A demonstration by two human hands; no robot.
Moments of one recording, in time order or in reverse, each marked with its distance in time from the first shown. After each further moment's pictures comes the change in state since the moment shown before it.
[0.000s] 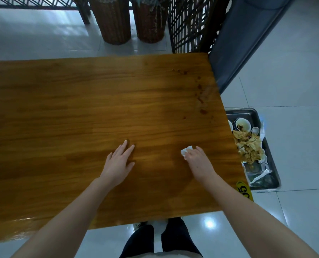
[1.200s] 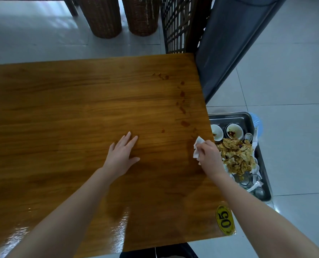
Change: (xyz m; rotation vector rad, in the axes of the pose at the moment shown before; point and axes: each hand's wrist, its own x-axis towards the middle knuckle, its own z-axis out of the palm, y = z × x) left_hand 0.105 0.101 -0.006 0.063 -0.039 0.015; right_hand 0.048 0.136 -0.020 0.432 0.193 0.317
